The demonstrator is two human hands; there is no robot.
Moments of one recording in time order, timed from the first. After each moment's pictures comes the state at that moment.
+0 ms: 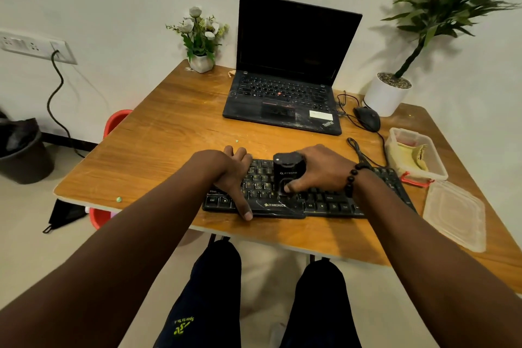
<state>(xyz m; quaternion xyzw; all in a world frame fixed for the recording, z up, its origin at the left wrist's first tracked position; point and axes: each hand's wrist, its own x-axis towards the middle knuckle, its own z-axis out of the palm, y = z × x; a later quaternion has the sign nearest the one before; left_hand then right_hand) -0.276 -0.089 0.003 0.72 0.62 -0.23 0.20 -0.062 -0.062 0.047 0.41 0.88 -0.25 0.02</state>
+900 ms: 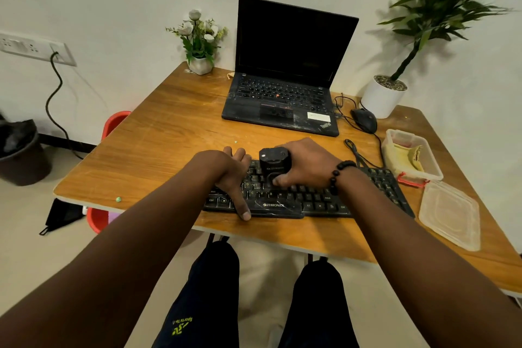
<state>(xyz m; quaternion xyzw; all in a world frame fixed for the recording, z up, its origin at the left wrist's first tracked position) -0.274 -0.087 0.002 0.72 0.63 -0.24 0.20 -0.086 -0.070 0.053 0.39 0.91 -0.15 0.02</state>
